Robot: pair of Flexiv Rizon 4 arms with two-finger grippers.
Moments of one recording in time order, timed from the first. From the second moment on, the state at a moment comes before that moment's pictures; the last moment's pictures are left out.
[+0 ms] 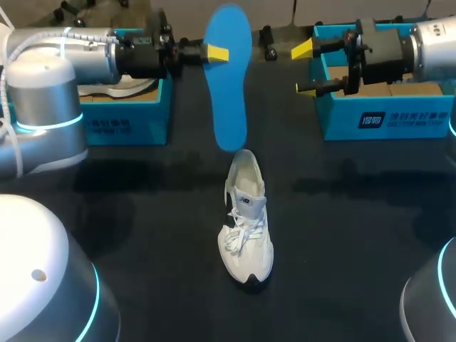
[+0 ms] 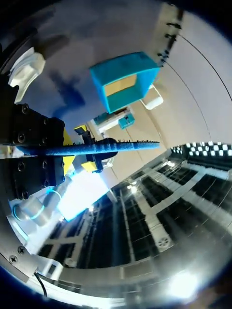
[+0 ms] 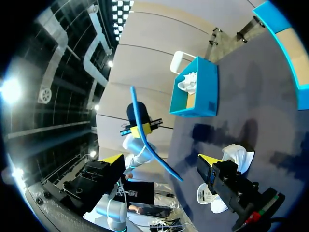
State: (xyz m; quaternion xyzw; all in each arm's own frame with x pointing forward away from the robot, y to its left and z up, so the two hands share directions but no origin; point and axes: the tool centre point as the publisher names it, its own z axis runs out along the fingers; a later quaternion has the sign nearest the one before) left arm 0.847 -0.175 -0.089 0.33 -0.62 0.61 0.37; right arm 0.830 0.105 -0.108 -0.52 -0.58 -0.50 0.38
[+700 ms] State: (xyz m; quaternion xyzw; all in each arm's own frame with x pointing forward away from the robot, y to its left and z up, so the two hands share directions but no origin) left arm 0.840 -0.161 -0.063 0.12 -0.67 0.72 0.14; right arm 0.830 0.105 -0.107 -0.52 -0.58 -0.50 0.38
